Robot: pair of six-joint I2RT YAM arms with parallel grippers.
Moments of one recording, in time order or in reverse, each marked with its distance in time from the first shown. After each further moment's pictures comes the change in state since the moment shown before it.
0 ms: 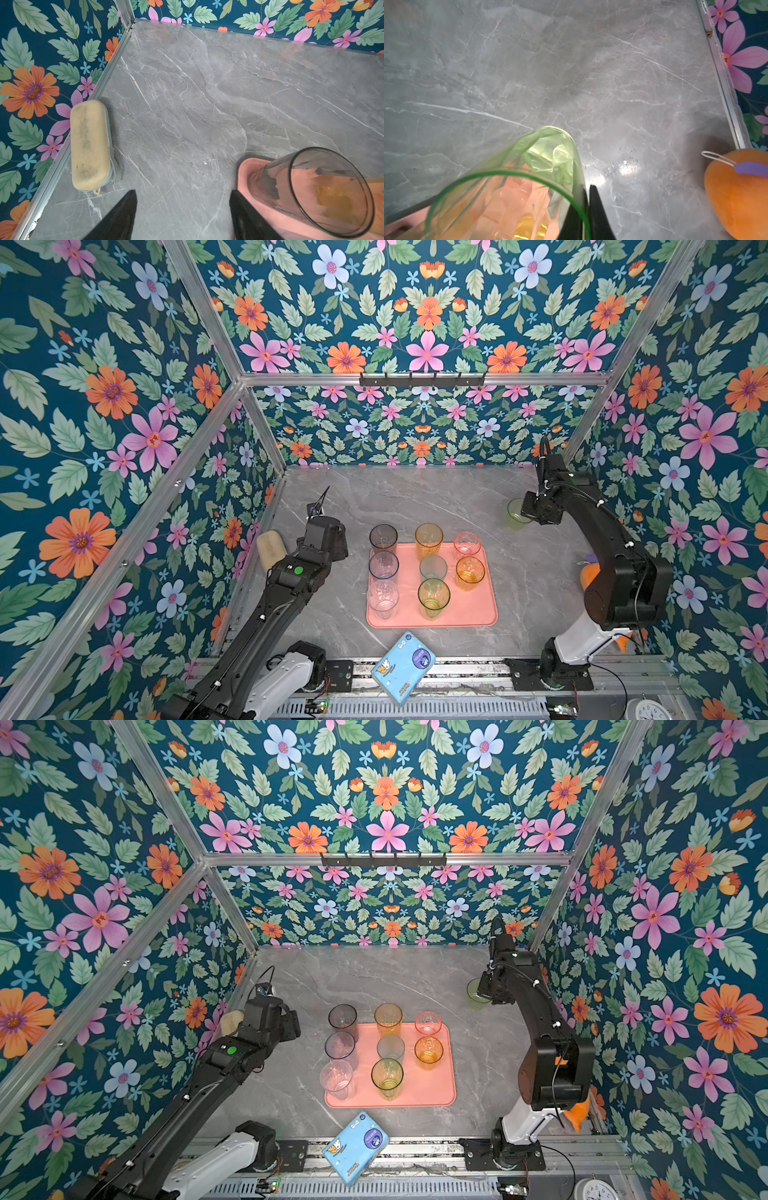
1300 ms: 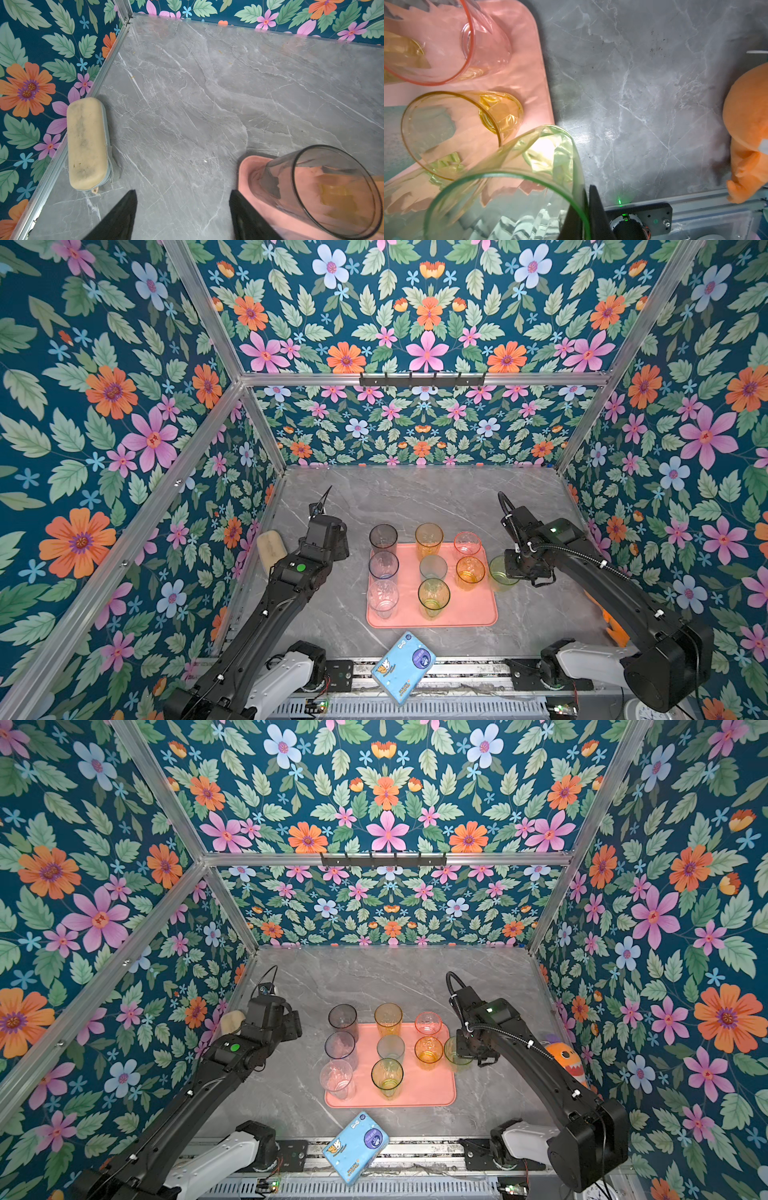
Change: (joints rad) left arm 0.000 0.023 0.000 0.001 0.006 -0.001; right arm 0.407 -0.365 -0.409 -0.191 0.049 0.115
